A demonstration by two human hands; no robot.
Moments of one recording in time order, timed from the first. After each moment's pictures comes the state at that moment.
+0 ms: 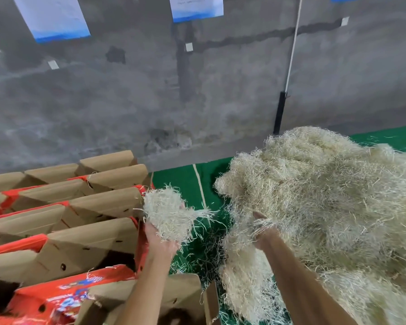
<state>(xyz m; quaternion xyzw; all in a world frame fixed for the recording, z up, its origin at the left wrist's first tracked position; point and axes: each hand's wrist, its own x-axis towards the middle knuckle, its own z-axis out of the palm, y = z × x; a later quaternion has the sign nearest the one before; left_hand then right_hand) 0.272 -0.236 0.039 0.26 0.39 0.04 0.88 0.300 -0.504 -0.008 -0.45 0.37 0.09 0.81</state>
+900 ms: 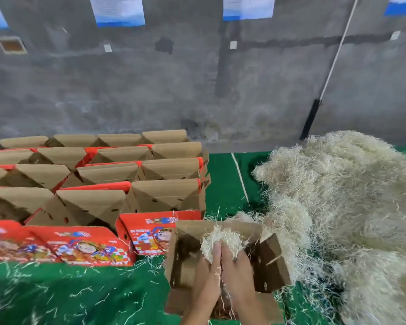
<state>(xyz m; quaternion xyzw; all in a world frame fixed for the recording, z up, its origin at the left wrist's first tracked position) 0.044 -0.150 -0.023 0.77 0.22 -0.01 0.59 0.053 -0.235 -0.002 -0.81 0.16 0.01 0.57</state>
